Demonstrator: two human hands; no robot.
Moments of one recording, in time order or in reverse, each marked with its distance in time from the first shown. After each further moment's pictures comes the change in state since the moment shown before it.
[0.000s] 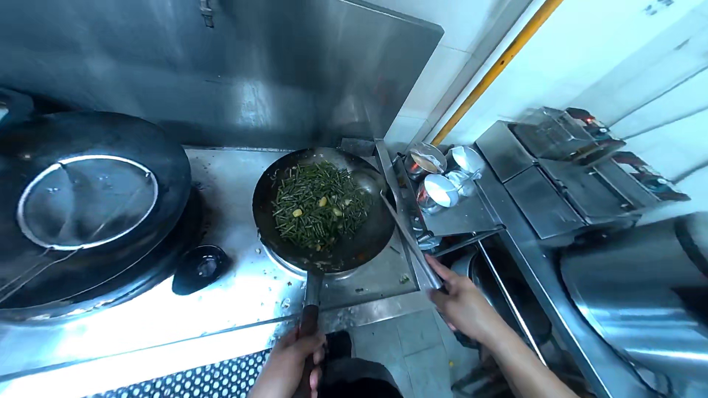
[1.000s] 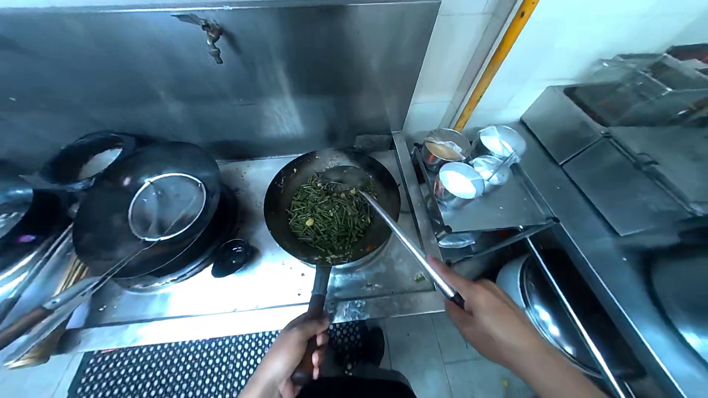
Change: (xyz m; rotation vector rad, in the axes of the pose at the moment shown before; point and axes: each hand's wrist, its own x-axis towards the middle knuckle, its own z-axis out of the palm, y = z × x) left_hand 0.003 -0.017 0.051 -0.010 0.120 -0.002; right_hand -0.020 0.021 -0.055 -0.487 -0.076 -0.244
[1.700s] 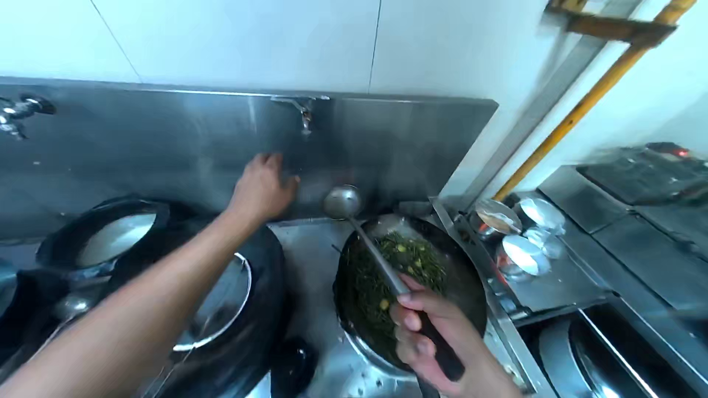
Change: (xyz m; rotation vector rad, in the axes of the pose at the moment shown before) left_hand 0.027 0.509 -0.135 1.377 0.558 1.250; right_hand 0.159 -0.343 0.004 2.001 -0.291 -0.064
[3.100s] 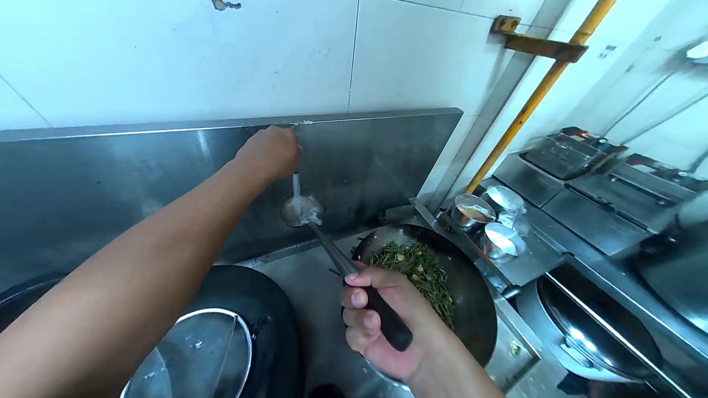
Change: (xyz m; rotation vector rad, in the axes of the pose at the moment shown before) left_hand 0.159 0.018 -0.028 0.286 -0.197 0.324; right_hand 0.095 0.011 0.138 0.229 0.158 0.002
